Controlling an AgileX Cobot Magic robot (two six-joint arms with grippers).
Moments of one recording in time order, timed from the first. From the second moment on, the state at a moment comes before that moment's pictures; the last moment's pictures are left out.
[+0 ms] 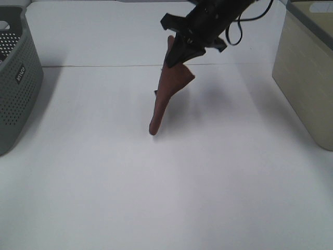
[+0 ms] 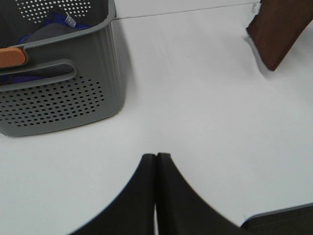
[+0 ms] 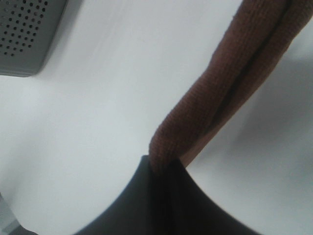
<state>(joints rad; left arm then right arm) 0.02 -0.01 -0.50 -0.16 1.06 0.16 0.33 2.23 -2.04 0.61 1.14 -0.30</state>
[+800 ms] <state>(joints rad) 0.02 -0.01 -0.50 -0.16 1.06 0.16 0.14 2.09 -2.33 0.08 1.22 -0.18</state>
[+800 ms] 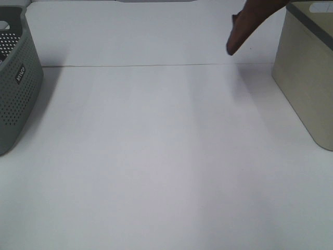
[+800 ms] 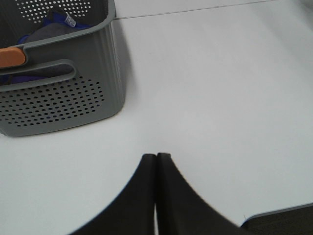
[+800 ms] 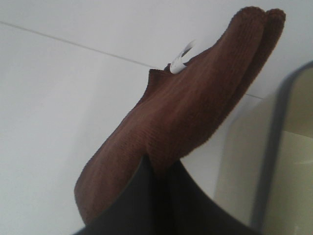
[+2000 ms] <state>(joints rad) 0.02 -0.01 -0.50 -0.16 1.06 0.16 -0.21 2.01 -2.33 0.17 1.17 -0.17</state>
